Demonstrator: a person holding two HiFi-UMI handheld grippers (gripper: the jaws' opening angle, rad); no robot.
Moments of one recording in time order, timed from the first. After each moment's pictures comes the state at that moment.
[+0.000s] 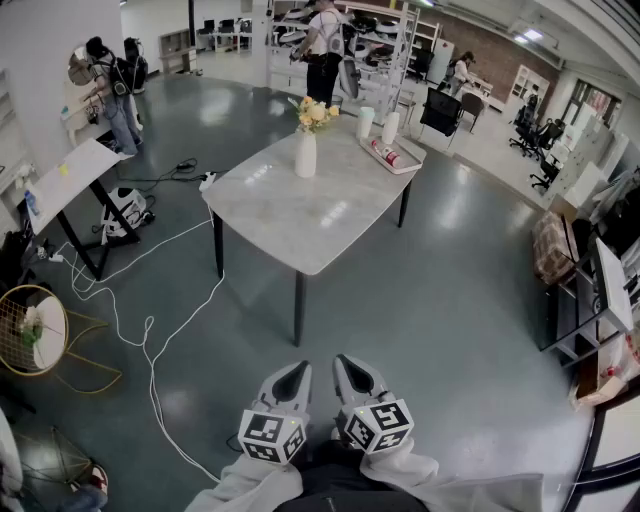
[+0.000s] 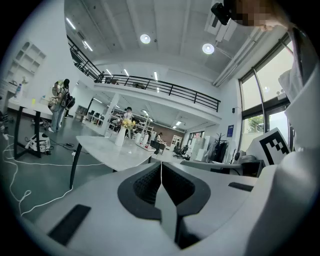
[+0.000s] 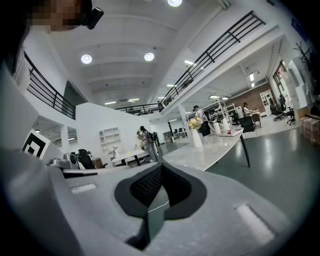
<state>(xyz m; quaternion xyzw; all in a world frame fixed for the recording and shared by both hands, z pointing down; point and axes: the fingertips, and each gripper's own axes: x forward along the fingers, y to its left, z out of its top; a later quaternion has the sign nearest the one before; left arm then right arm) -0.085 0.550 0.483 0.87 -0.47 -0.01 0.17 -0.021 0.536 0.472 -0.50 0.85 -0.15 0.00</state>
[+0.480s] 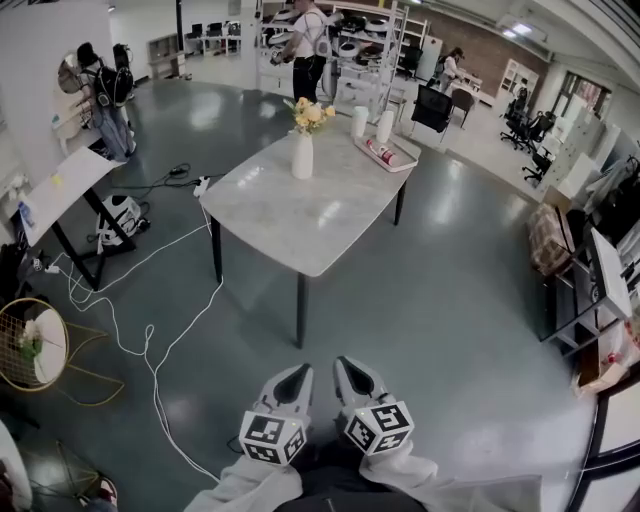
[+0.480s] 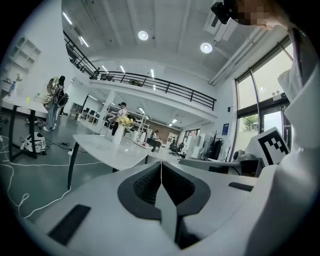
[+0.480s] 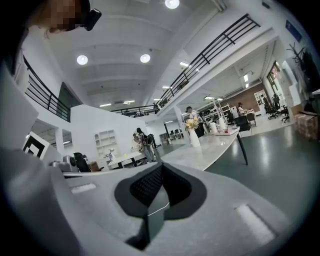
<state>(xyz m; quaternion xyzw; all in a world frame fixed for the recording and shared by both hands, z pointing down) -0.115 0.551 0.491 0.88 -0.45 0.00 0.18 -0.052 0.538 0.478 -0.52 0.84 -0.16 0.01</state>
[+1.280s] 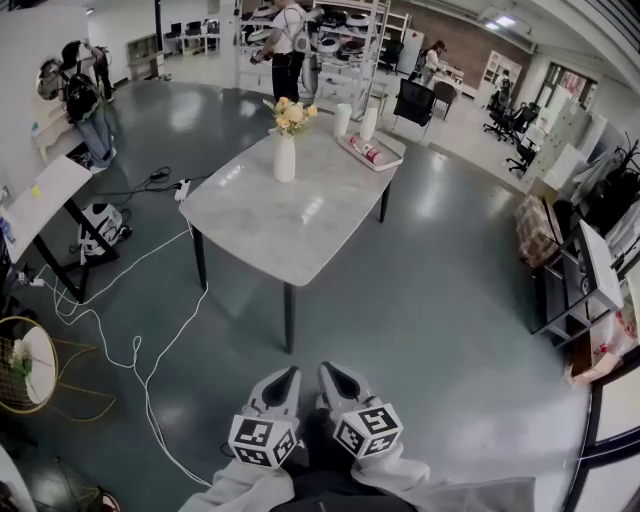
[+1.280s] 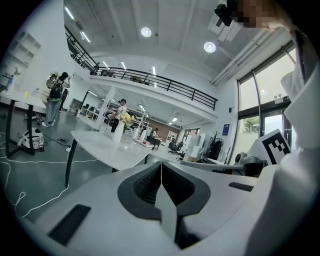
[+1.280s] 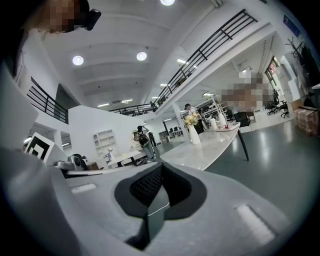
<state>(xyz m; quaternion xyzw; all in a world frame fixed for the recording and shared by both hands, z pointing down) -0.120 0.503 0.502 0.88 -0.44 0.00 0.19 -0.061 0.497 0.493 -0.51 0.84 -0.18 0.01</state>
